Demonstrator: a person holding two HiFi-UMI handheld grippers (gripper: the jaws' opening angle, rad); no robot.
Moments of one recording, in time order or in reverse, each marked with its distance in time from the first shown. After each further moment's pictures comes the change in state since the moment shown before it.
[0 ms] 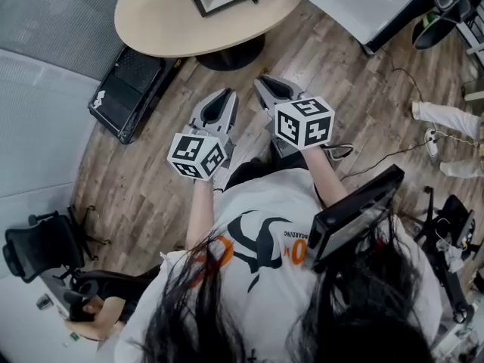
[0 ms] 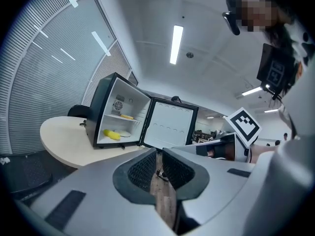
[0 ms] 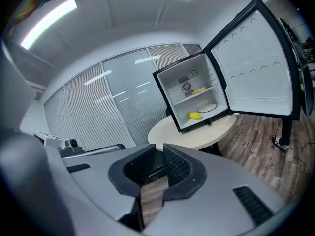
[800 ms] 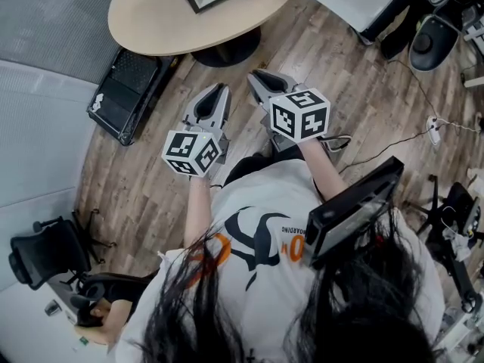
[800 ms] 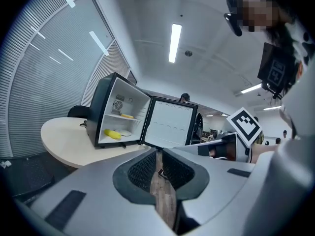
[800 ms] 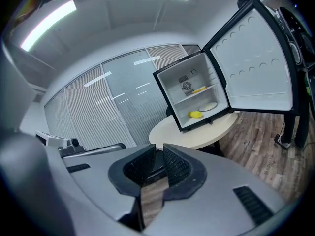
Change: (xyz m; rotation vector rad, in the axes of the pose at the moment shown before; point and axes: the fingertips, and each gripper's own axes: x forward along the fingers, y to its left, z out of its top) left arm -0.008 0.008 -0.002 0.017 0.015 -0.004; right arm 0.004 0.008 -0.006 0.014 -0.011 0.007
